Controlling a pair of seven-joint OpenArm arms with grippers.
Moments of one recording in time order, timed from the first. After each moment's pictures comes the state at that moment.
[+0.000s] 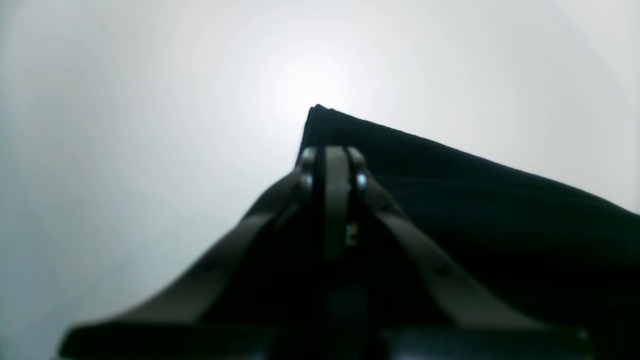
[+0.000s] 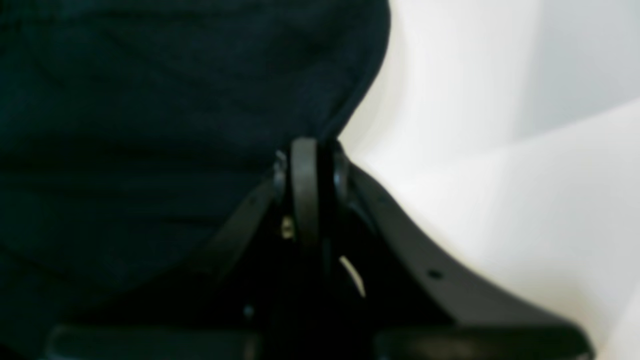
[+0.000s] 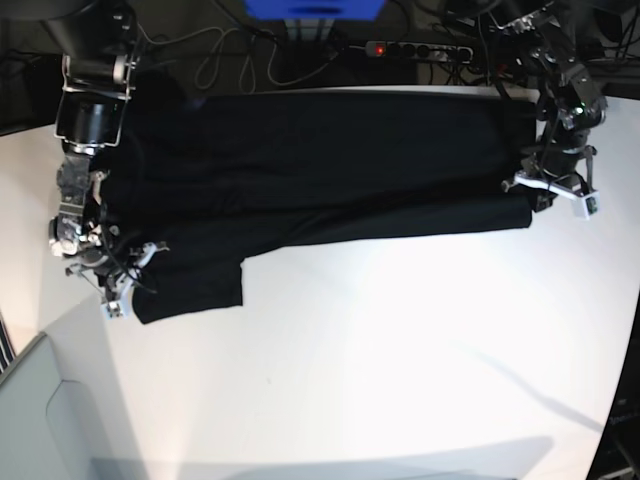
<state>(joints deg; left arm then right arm) 15.0 -8.5 -36.7 102.4 -25.3 -14.1 46.5 12.9 14.6 11.8 68.2 2.5 28.6 -41.9</state>
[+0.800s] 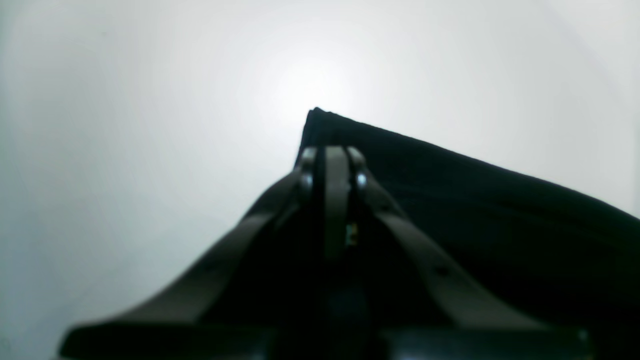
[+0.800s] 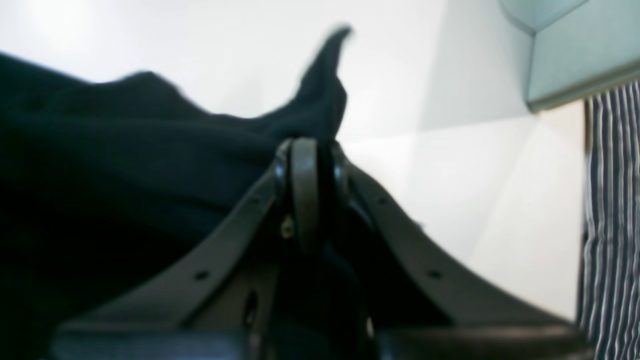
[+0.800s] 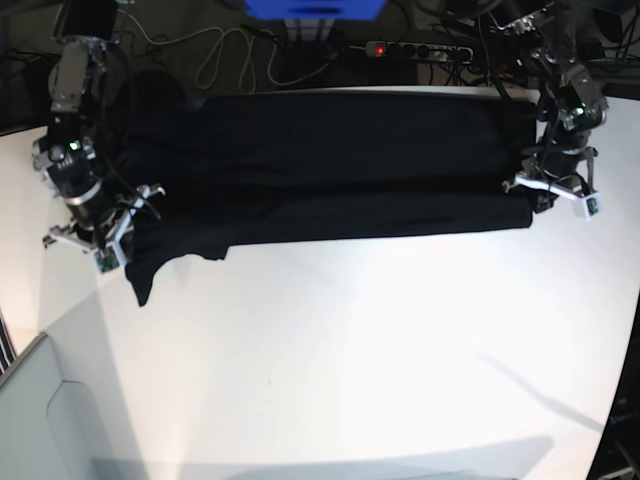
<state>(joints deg) 15.0 -8.6 -36.7 102.8 -25.3 -14.1 46.5 -9.1 14.6 14.8 107.1 2.4 29.5 -41.7</state>
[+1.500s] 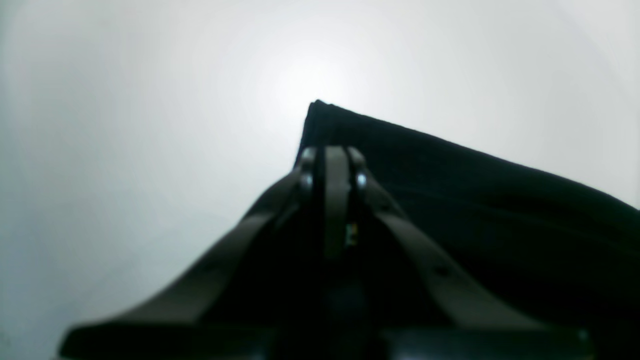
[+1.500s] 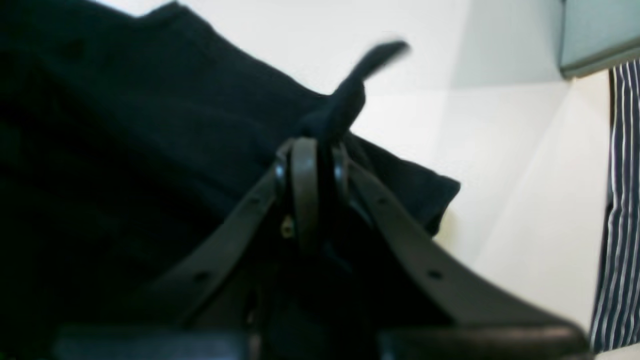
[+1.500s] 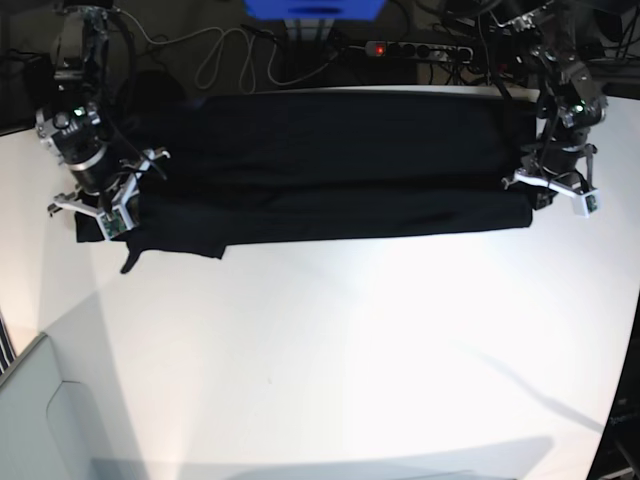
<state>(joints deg) 15.8 -8.6 -36.8 102.8 -25.3 -14.1 46.5 -19.1 14.7 14.8 112.1 2.6 29.5 -40.8</state>
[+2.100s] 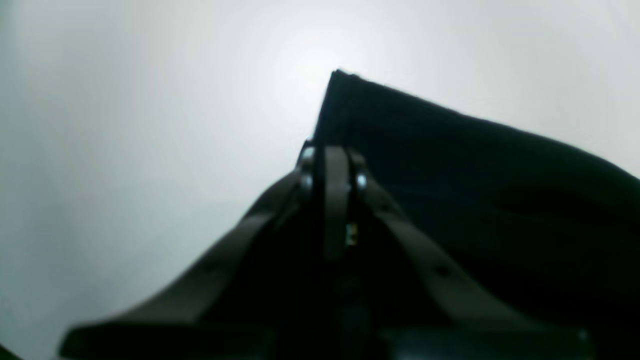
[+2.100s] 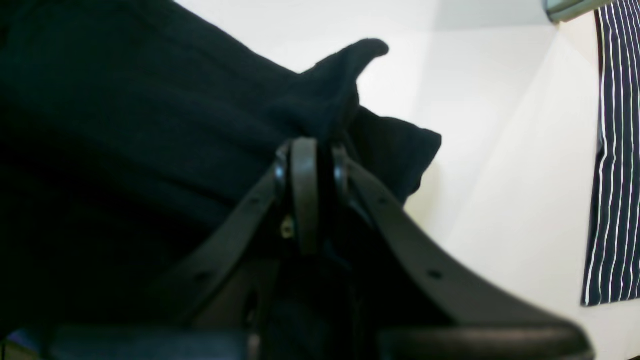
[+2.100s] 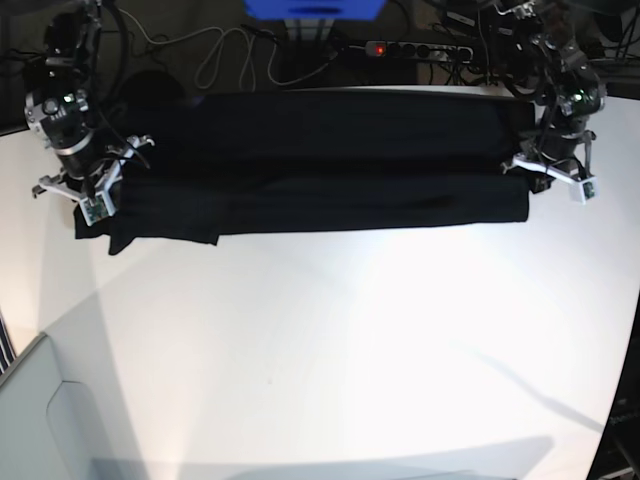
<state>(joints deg) 19.2 -9.1 -36.8 102.8 -25.5 -14.1 46.5 -22.6 14.7 19.5 112.4 2.7 29.5 -40.8</state>
